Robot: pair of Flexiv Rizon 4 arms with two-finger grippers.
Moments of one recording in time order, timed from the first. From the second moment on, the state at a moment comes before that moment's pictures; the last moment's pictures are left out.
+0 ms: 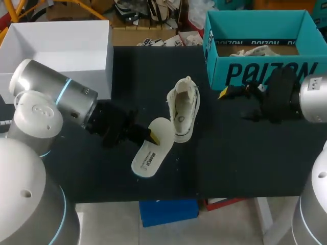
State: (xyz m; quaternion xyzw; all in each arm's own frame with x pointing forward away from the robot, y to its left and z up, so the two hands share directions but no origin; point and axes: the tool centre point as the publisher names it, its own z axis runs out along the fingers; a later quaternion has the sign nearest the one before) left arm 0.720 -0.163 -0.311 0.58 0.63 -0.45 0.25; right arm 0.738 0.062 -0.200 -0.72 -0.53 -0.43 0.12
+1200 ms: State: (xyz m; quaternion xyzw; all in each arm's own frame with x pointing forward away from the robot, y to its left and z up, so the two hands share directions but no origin) left arm 0.819 -0.225 -0.353 0.57 0.66 -0.44 0.21; right arm 0.738 0.060 -0.199 -0.72 -0.53 -0.43 0.12
